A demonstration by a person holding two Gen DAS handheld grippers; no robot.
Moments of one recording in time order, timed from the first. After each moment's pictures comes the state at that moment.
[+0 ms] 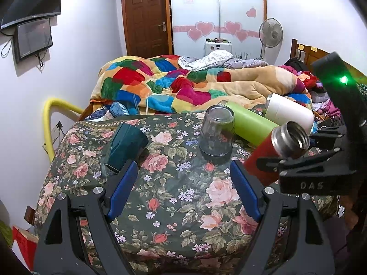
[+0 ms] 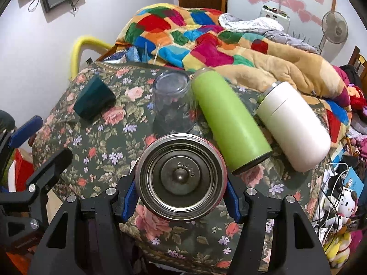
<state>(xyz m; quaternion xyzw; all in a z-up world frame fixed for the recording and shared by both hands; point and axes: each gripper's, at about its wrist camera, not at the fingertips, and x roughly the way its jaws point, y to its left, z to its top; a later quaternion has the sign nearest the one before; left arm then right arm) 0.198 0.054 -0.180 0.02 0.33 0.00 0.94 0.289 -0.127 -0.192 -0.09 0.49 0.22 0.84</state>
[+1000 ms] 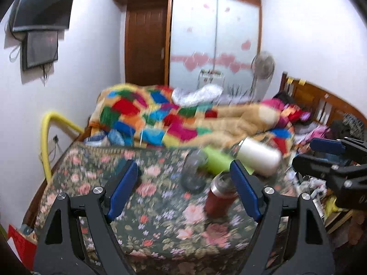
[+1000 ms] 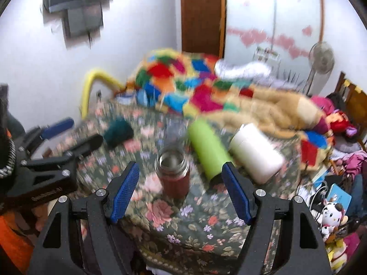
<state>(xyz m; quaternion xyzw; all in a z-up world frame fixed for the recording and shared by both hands) 0.135 0.039 -0.076 -0.02 0.23 -0.03 0.97 0.185 -0.187 -0.064 -0.05 0.32 0.23 0.92</state>
